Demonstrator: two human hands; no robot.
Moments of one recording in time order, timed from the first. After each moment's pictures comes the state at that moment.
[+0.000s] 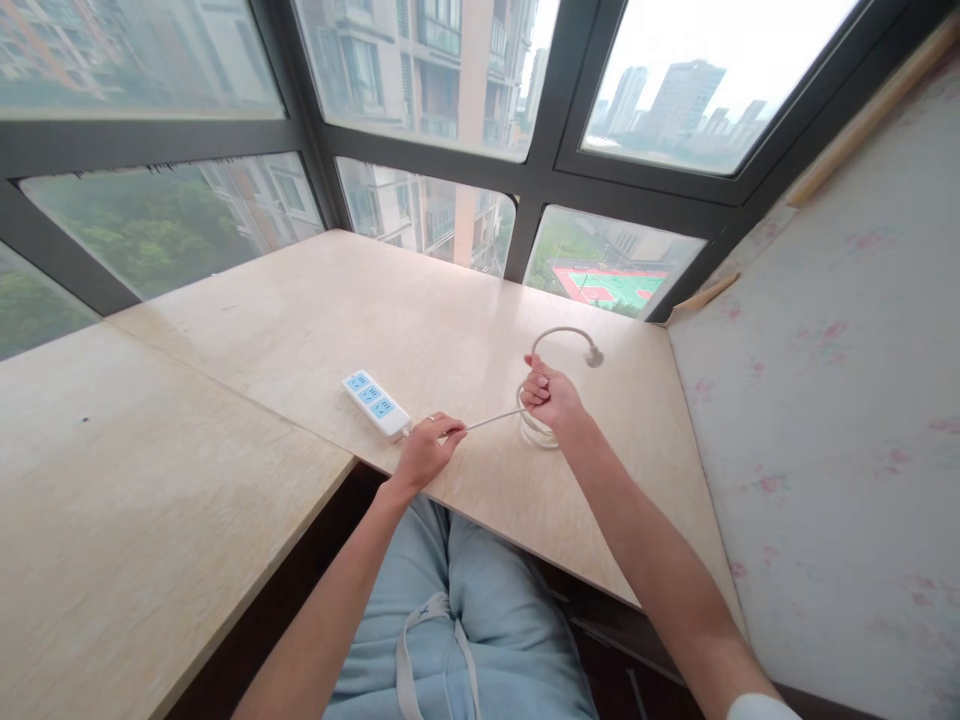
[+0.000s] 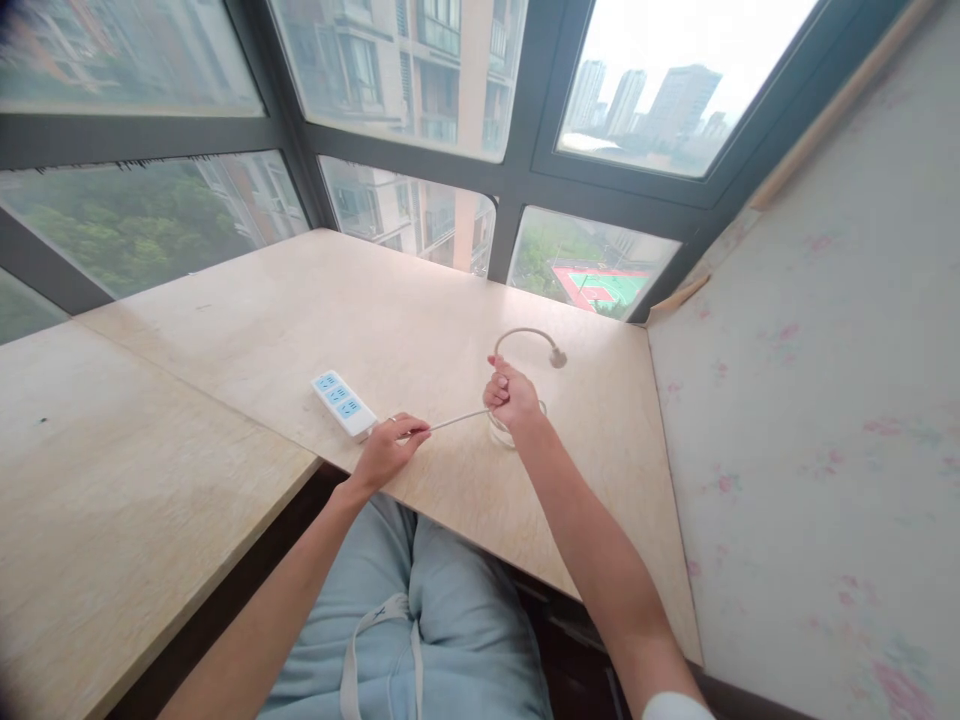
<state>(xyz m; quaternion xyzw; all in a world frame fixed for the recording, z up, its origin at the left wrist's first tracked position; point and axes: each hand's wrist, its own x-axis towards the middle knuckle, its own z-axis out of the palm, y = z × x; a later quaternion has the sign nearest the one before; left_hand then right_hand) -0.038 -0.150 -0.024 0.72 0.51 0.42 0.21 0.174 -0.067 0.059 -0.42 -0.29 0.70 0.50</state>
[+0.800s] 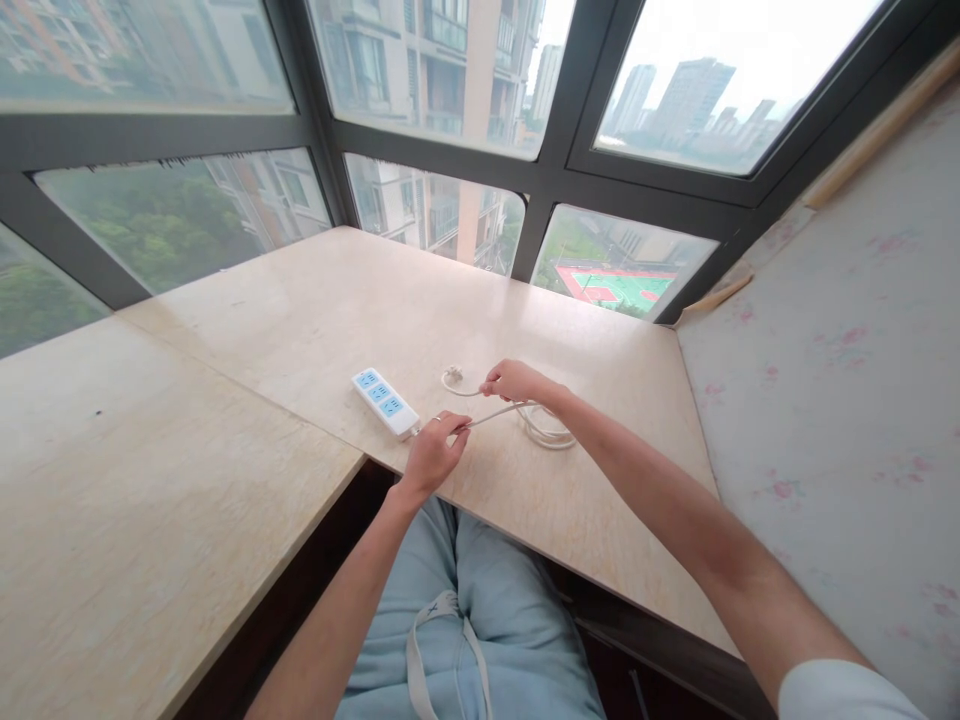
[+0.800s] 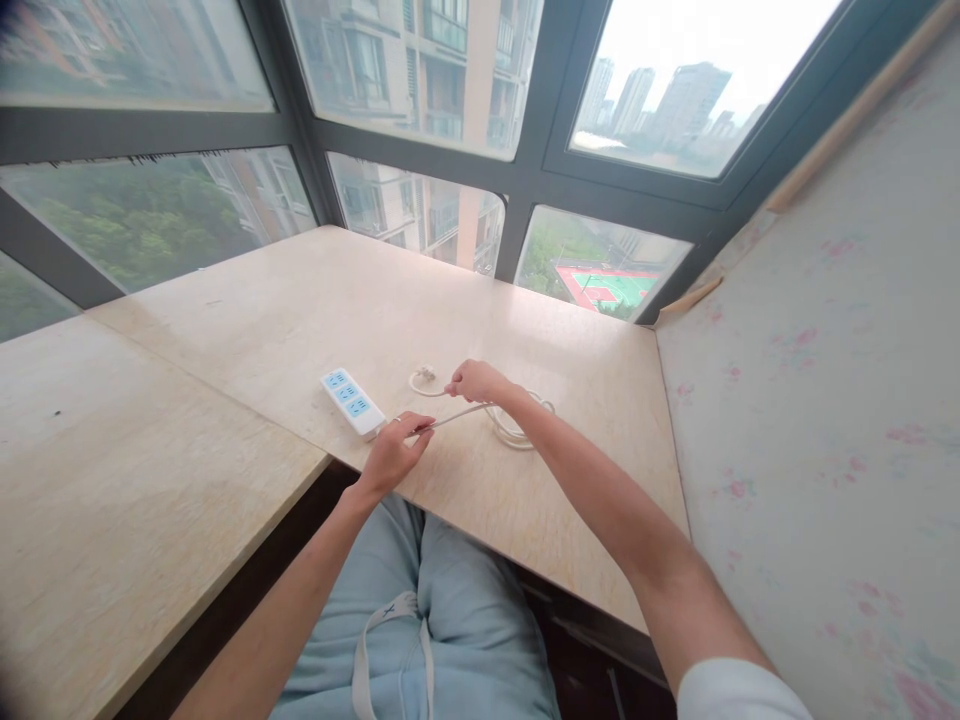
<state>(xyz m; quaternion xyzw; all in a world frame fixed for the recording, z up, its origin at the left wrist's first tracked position) -0.039 -0.155 -0.029 0.71 0.52 0.43 0.18 0.125 -0.029 0.058 -0.51 -0.78 0.35 0.03</state>
